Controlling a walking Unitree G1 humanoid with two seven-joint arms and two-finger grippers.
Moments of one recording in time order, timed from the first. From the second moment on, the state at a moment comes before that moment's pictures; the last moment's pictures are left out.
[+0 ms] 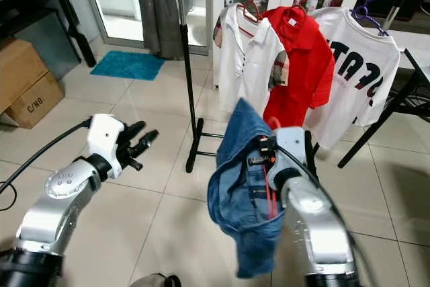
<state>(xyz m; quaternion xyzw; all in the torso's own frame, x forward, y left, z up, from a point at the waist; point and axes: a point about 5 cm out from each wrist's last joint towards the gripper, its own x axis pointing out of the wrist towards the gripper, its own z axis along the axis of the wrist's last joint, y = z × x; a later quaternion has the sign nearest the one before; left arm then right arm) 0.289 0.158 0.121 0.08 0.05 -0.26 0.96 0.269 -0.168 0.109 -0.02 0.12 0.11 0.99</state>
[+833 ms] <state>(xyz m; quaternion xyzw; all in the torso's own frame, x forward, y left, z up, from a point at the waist) 0.308 0.212 0.148 0.14 0.04 -0.35 0.92 0.249 -0.159 0.160 -0.03 0.09 0.41 0.91</state>
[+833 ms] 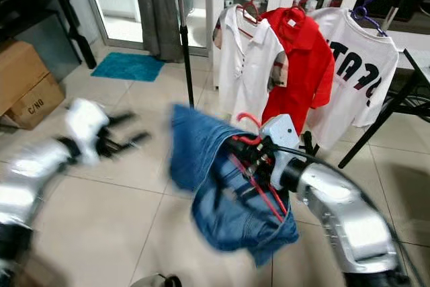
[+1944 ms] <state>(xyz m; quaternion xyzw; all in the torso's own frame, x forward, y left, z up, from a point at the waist) 0.310 0.227 0.121 0.07 0.11 -0.48 0.87 0.223 -0.150 0.182 0.03 0.08 0.53 0.84</state>
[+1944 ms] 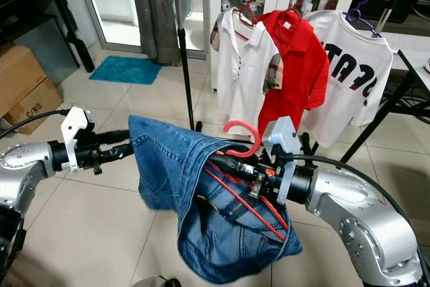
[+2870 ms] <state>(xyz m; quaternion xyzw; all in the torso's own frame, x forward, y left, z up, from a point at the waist) 0.314 0.232 0.116 0.06 0.11 -0.48 0.87 0.219 -0.151 0.183 0.04 0.09 0.54 0.83</state>
